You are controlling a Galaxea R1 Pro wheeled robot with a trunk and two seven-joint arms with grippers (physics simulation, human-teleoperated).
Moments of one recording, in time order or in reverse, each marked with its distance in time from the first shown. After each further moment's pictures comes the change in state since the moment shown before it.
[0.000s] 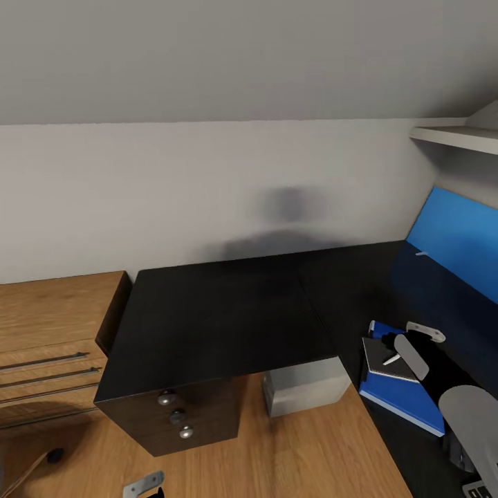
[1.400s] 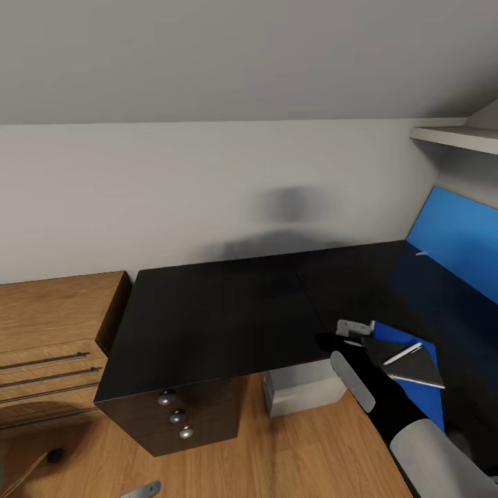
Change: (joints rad) left arm 0.000 -0.002 -0.006 0.056 -0.009 0.000 0.000; right arm 0.177 0.202 0.206 -0.410 -0.007 -0.008 -0.118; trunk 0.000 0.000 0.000
